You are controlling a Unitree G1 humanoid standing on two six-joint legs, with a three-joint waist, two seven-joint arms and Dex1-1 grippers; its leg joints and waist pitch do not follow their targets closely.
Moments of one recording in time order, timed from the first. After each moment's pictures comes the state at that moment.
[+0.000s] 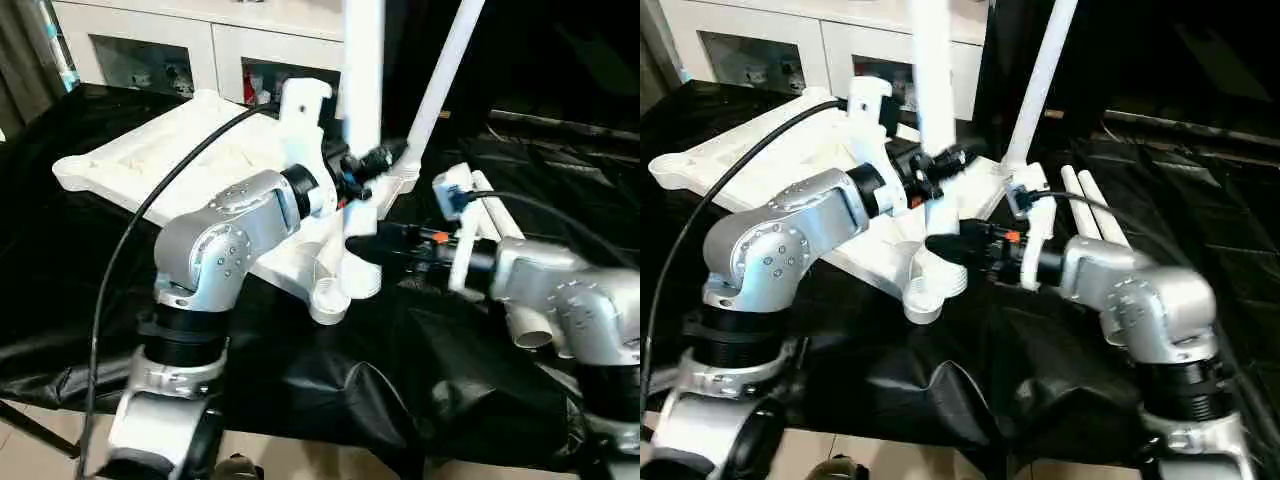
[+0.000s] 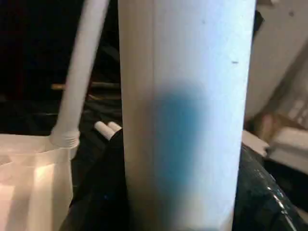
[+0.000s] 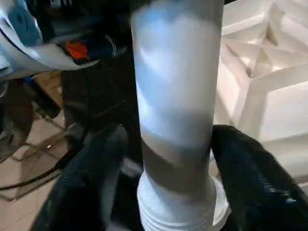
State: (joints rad) left arm -0.76 0.08 -0.05 -0.06 -0.56 0.86 -0.35; right arm -0.51 -0.45 -0.01 -0.14 0.73 1.02 0.74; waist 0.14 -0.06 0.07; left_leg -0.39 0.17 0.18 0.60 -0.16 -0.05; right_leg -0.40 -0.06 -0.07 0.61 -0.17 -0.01
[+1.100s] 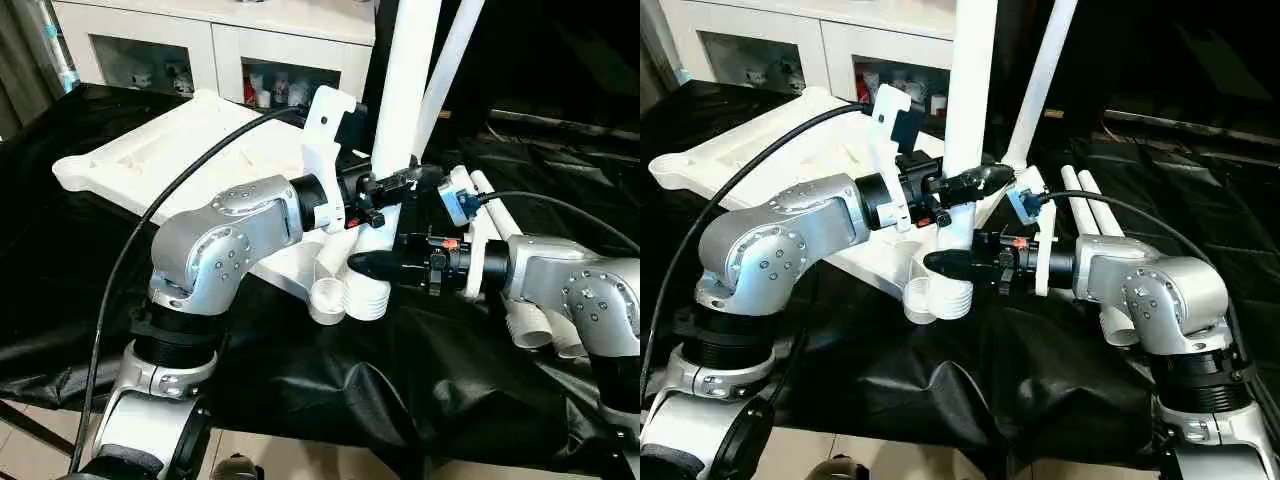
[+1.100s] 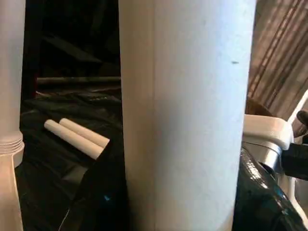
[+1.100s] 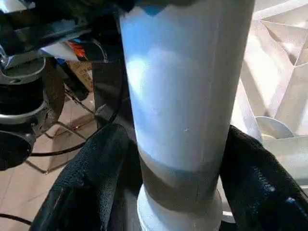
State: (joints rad) left arm -0.76 0.11 -0.08 -0.10 -0.61 0.89 -0.50; right arm -0.52 -0.51 0.04 -0.12 0.74 1.02 0.88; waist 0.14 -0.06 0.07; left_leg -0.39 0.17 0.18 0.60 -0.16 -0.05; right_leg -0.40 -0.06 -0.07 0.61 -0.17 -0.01
